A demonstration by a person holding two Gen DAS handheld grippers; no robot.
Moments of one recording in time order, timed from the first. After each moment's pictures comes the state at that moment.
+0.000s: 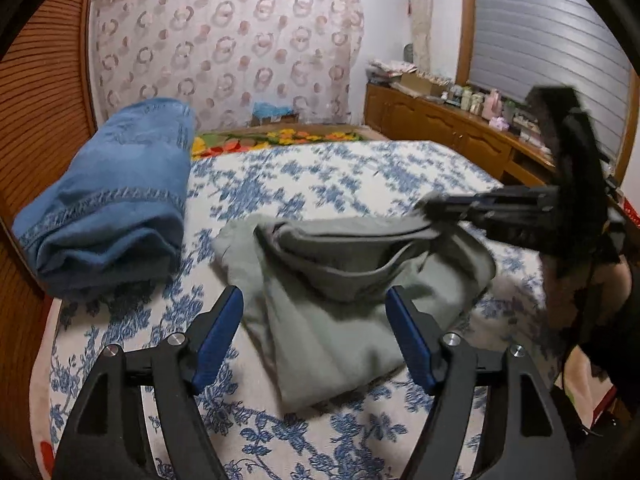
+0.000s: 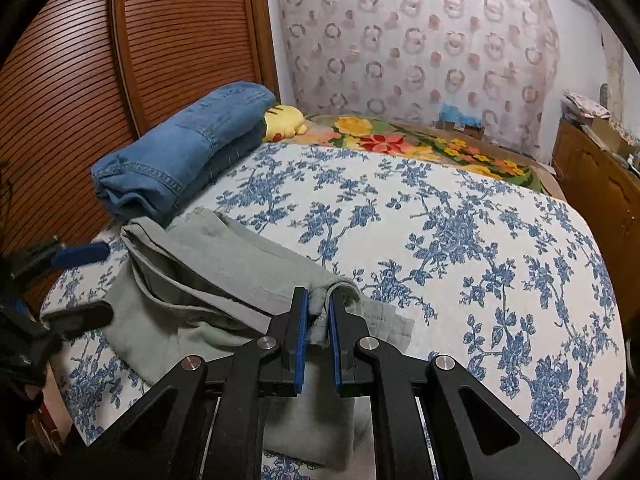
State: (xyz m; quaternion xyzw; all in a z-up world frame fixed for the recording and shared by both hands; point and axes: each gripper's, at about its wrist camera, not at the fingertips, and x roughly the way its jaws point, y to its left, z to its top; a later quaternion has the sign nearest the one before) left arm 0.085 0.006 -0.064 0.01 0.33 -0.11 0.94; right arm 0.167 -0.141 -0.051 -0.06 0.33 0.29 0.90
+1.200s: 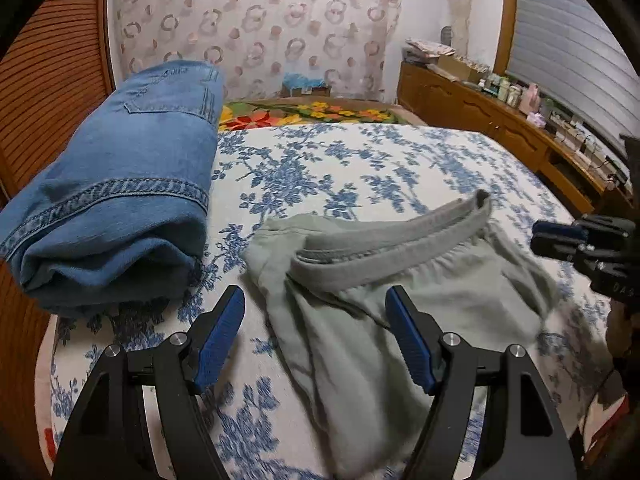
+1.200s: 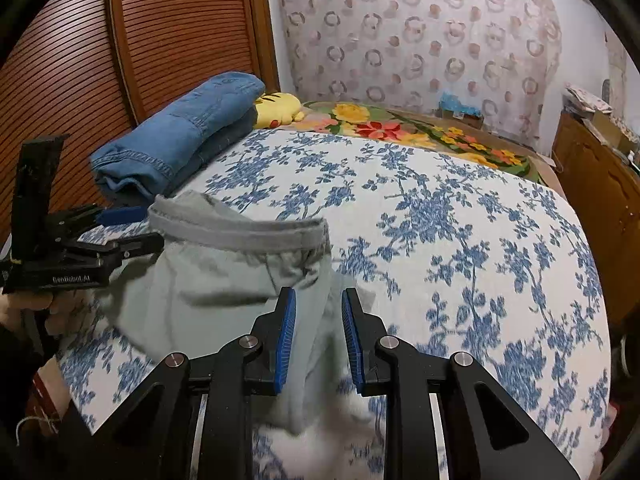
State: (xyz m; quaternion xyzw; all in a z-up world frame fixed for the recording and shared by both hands) left arm 0.134 0.021 -0.072 -0.01 0.38 -0.07 0.92; right arm 0.163 -0.170 -0.049 -0.08 0.36 0.29 0.88
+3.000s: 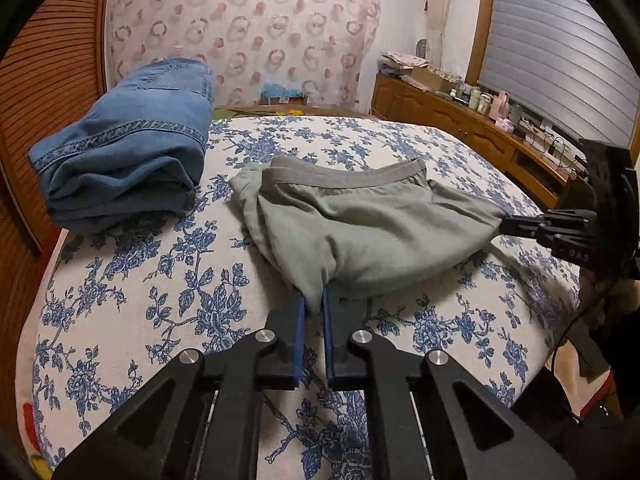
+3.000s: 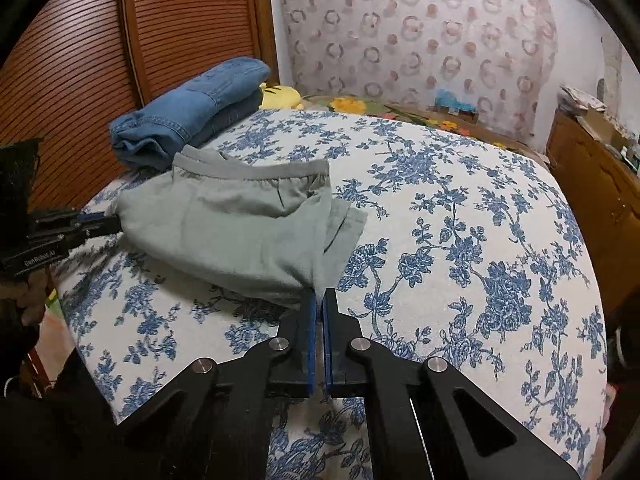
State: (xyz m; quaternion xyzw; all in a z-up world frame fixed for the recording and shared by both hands) left arm 0.054 0.022 -0.080 -0.02 0.36 -0.11 0.93; right arm 0.101 -0.205 -0.059 -0.08 0.35 0.28 0.89
